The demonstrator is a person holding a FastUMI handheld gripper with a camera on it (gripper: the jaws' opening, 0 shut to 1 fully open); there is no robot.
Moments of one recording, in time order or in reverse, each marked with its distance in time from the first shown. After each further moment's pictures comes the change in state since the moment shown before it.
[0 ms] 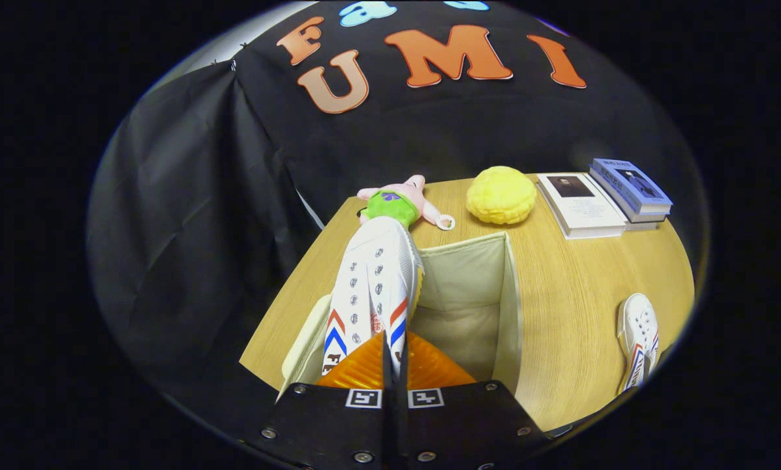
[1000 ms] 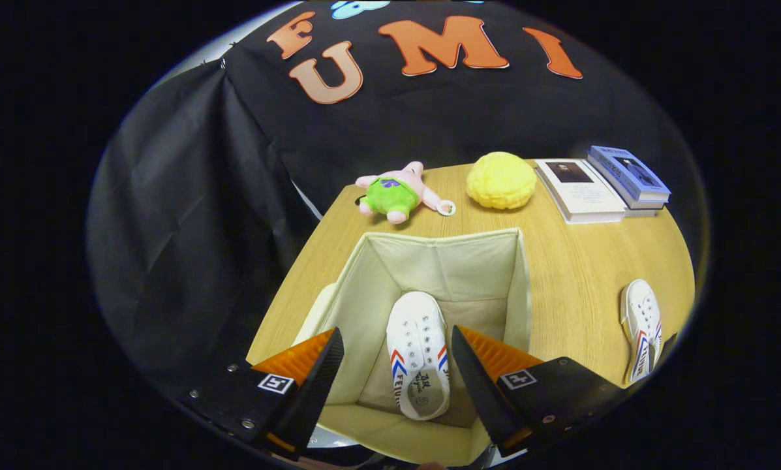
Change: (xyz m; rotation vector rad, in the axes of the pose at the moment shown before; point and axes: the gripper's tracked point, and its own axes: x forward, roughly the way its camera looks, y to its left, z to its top) arm -0.010 0.005 0.012 0.025 0.024 -0.034
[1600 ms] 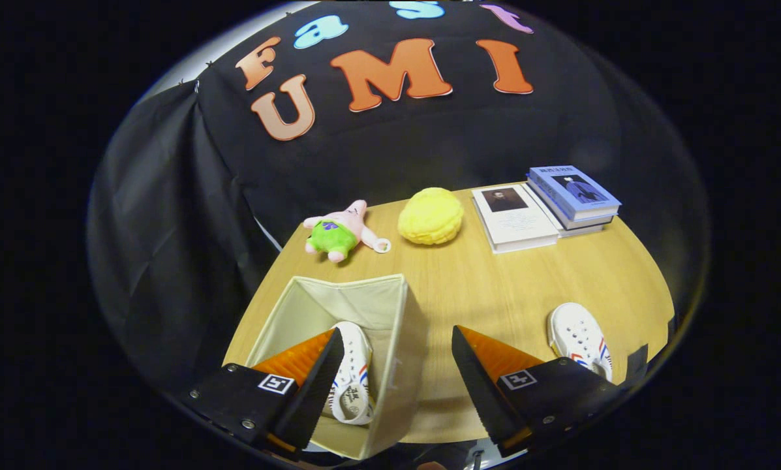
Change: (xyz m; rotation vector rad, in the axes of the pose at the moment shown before) arm -0.049 -0.118 0.030 0.062 -0.111 -0.164
